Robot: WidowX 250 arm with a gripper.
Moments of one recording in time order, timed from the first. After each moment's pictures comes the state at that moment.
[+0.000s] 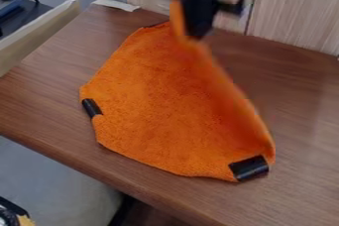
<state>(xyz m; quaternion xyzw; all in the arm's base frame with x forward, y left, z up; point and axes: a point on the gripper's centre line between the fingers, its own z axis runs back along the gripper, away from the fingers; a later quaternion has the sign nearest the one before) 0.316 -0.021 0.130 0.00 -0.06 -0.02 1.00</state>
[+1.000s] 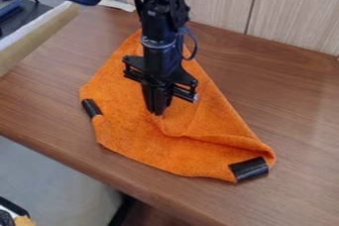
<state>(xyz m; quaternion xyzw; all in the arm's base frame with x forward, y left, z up) 0.283 0.001 0.040 0.01 -0.03 -0.02 1.00</state>
